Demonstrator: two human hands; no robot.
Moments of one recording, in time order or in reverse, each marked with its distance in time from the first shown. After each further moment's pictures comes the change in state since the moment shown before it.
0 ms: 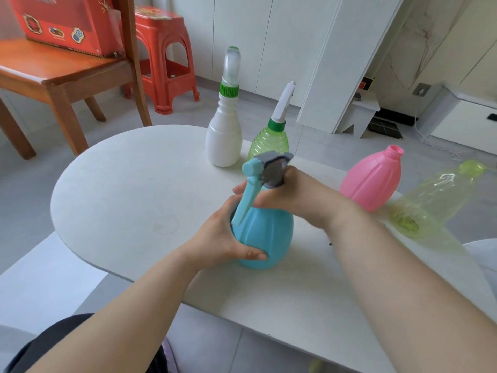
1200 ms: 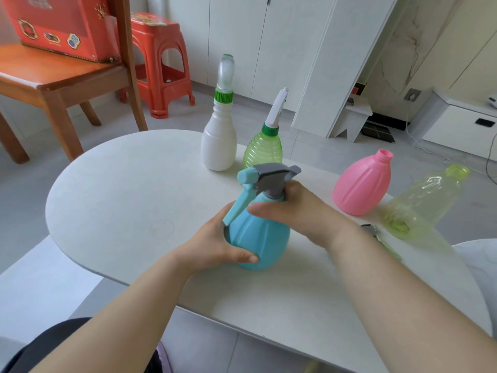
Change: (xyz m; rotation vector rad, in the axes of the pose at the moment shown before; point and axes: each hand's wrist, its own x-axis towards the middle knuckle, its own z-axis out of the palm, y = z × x) left_hand 0.000 -0.003 -0.001 -0.110 -0.104 -0.023; right_hand -0.018 0.016 -0.002 0.101 0.009 -0.014
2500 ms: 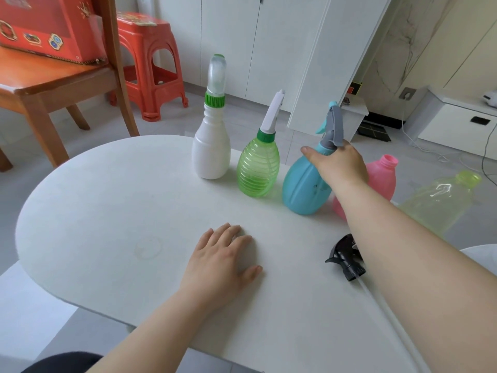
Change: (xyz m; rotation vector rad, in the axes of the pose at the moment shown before) left_hand 0.013 -0.032 0.022 1.031 0.211 0.037; right_hand 0.086 0.047 -0.085 -0.287 0.818 0.237
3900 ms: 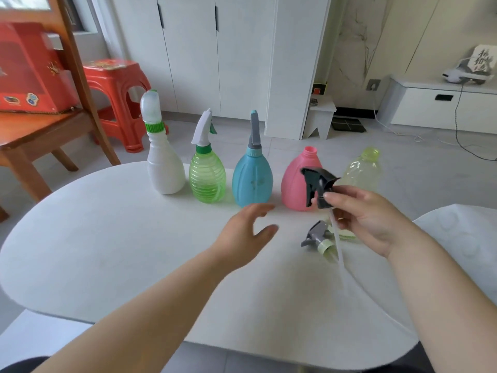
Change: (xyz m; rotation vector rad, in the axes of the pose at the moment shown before) left_hand 0.040 0.130 -0.015 -0.469 0.003 0.112; right_hand -0.079 0.106 -0.131 0.811 -0.462 0.144
